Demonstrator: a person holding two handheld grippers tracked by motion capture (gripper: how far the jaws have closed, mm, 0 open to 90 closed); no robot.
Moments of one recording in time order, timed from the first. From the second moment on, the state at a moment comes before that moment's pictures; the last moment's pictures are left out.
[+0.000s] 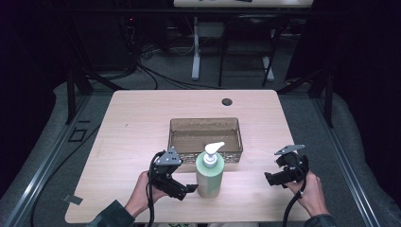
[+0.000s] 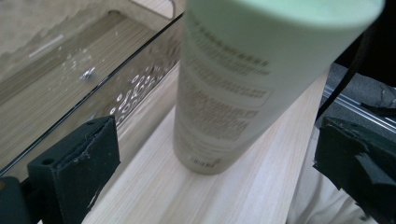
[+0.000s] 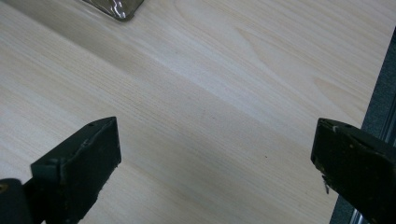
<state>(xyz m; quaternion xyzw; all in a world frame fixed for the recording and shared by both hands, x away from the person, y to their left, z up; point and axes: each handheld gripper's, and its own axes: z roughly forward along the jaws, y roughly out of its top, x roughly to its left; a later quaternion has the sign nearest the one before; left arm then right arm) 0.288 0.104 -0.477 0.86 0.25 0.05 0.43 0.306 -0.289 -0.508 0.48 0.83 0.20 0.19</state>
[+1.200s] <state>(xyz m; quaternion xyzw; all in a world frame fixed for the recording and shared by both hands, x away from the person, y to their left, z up) 0.299 0.044 -0.491 0.85 0.24 0.07 0.47 0.311 -0.291 -0.512 0.48 0.84 0.18 0.19</state>
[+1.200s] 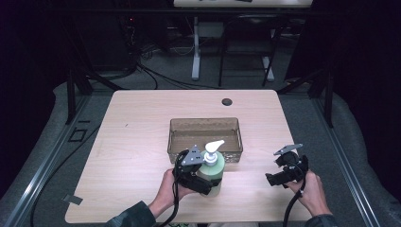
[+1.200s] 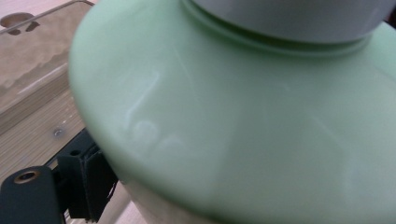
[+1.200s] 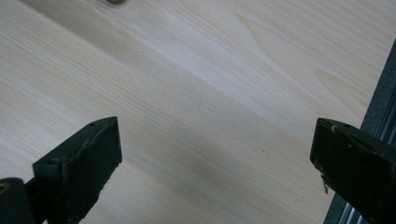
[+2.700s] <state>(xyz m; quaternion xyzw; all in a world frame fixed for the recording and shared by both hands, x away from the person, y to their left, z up) 0.339 -0.048 -0.499 0.85 0.15 0.07 0.49 0.313 -0.303 -0.511 0.49 0.84 0.15 0.19</state>
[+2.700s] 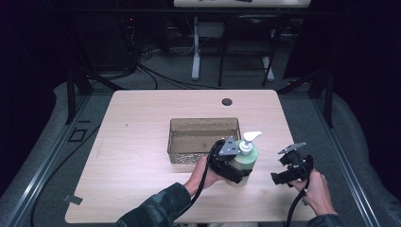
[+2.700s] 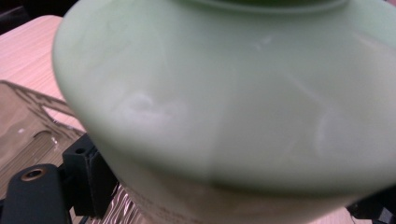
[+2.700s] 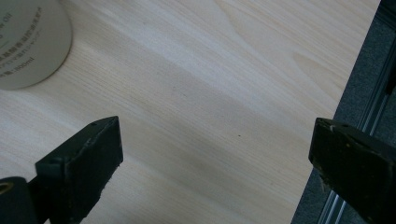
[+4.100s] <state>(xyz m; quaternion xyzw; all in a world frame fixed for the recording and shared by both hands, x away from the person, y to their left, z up) 0.346 0.118 -0.491 0.89 0.23 0.07 0.37 0.313 -0.295 -0.515 0.46 0.86 0.15 0.18</state>
